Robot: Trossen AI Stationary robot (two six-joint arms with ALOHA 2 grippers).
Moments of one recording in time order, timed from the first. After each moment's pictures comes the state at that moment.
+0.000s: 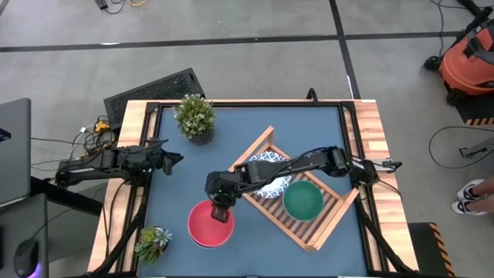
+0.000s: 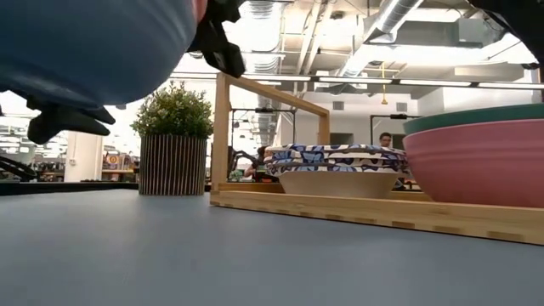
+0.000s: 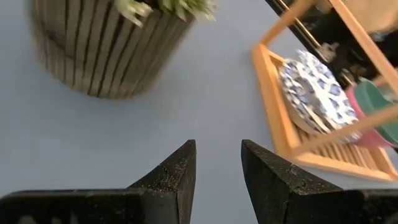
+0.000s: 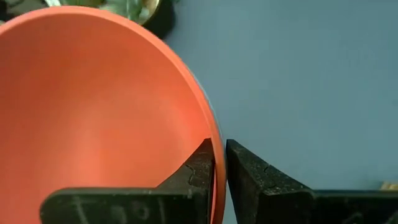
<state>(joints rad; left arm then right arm) 0.07 0.00 0.23 -0.69 -0.32 -0.83 0.19 2.30 2.19 -0.73 -0.13 0.49</state>
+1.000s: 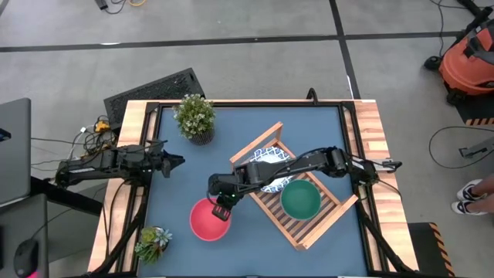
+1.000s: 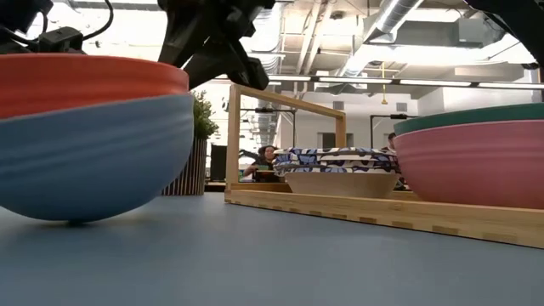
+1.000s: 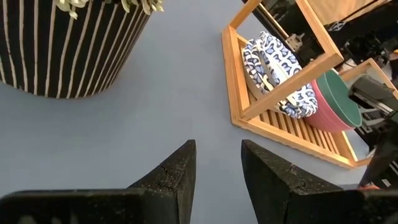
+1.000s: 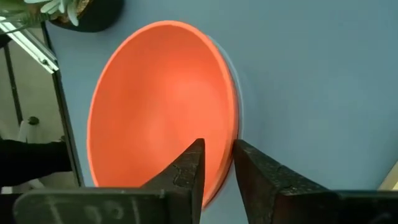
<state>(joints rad) 0.07 0.00 0.23 -0.62 -0.22 -0.81 0.19 2.31 2.18 -0.84 -0.08 0.65</state>
